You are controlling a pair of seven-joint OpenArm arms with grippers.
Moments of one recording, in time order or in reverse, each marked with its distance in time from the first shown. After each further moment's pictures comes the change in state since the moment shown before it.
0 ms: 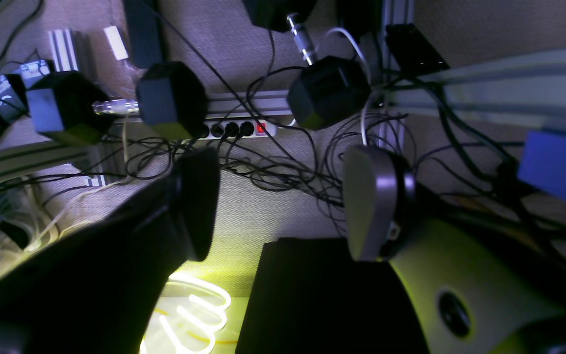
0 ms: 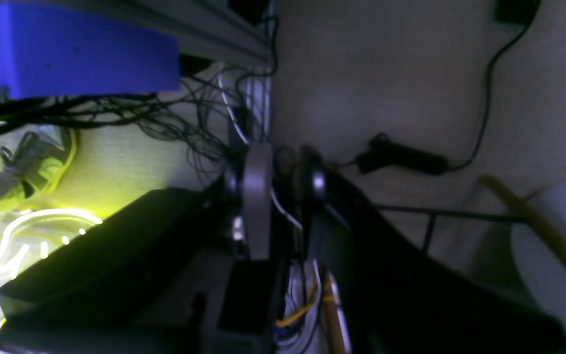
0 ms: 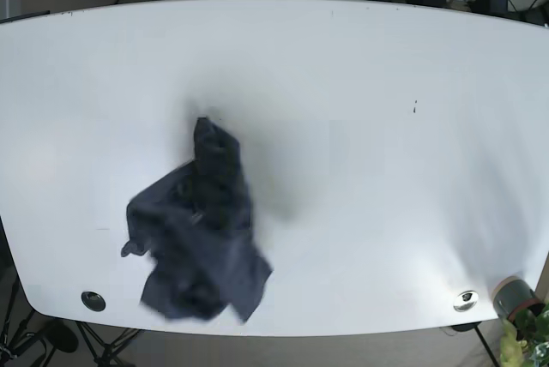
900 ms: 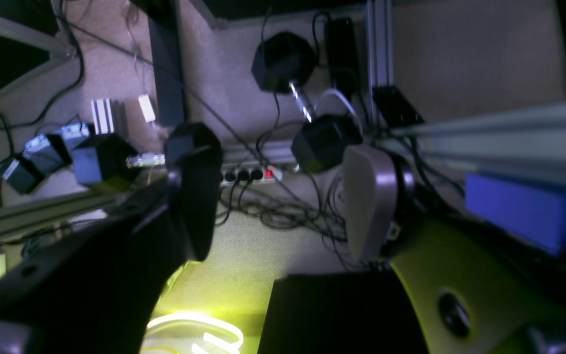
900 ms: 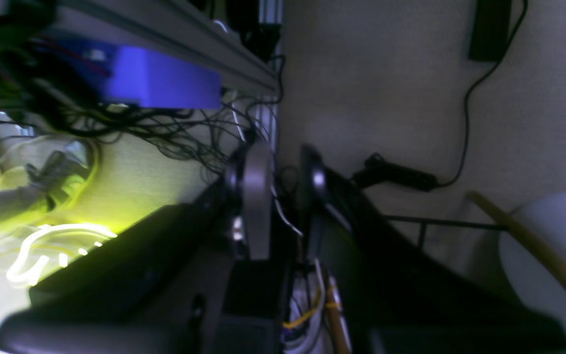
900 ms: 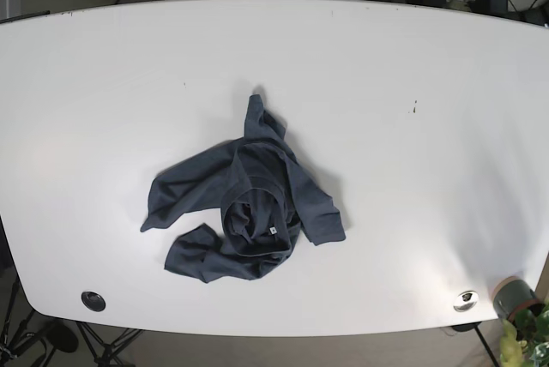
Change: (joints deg) left arm 10.5 0.0 -0.3 22.4 -0.1 0.0 3.5; right arm -16.3 -0.2 2.6 21.9 0.0 -0.2 -0.3
